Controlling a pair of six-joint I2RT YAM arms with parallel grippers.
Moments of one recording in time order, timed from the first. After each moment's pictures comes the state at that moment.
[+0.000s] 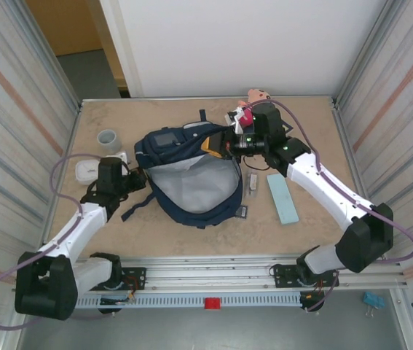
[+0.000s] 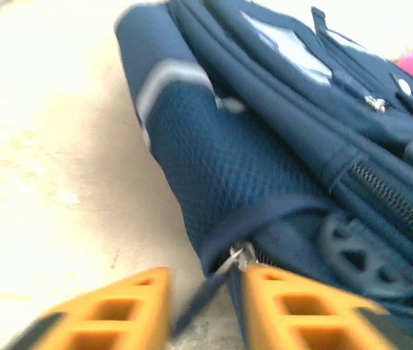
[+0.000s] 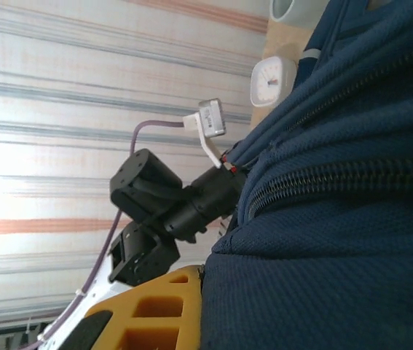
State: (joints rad) left arm -0.13 1.05 0.60 -0.20 0.13 -0.49; right arm 0.58 1.42 1.28 -0.24 -0.70 1.05
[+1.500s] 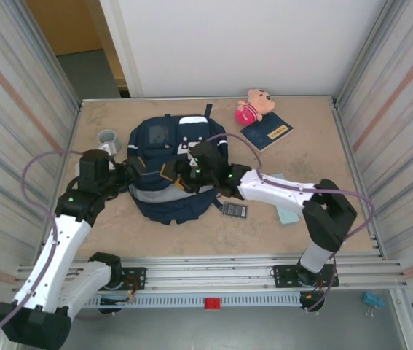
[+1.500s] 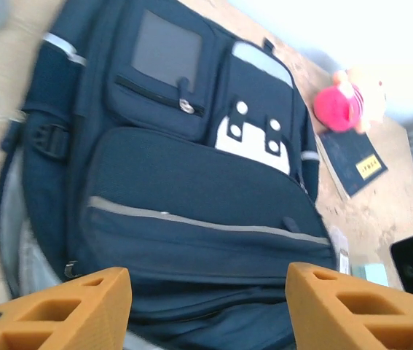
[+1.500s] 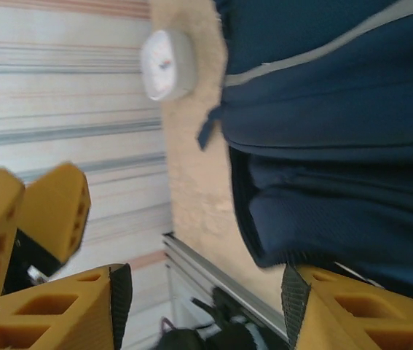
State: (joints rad) left arm -0.31 0.91 0.85 -0.57 0.09 -0.66; right arm 0.91 1.59 1.13 -0.11 -0.30 1.28
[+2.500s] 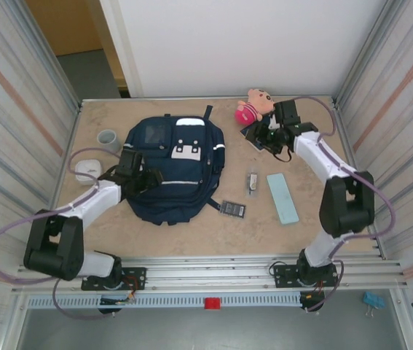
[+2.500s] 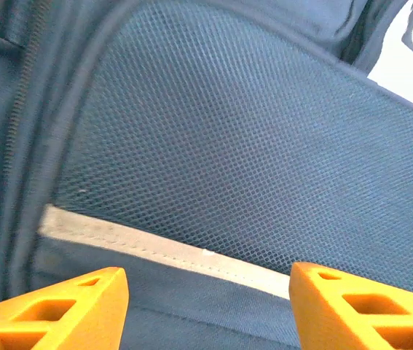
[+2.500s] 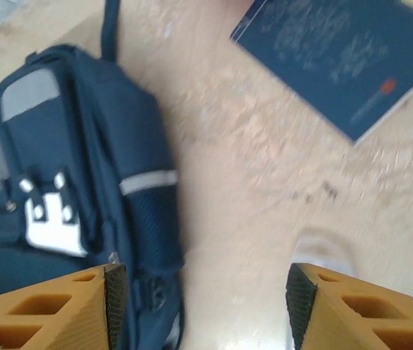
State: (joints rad) left arm -0.26 1.30 0.74 -0.37 0.03 -0.59; right arm 0.19 1.80 1.42 -0.55 -0.27 0.56
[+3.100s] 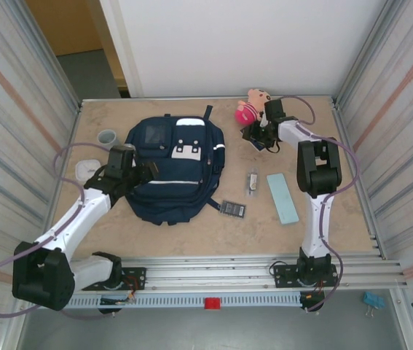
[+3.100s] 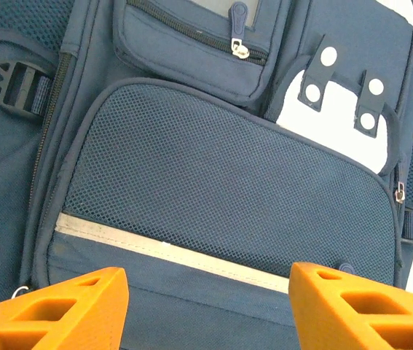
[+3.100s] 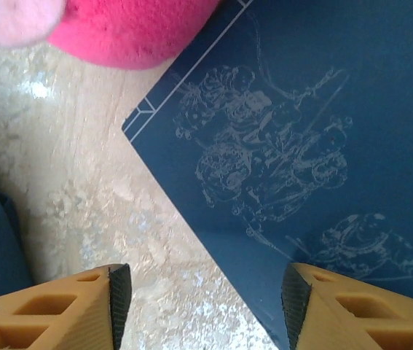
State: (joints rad) left arm -0.28 1.16 0.78 -0.43 0.00 -0.59; right arm 0.17 2.22 1.66 -0.46 -0.26 0.44
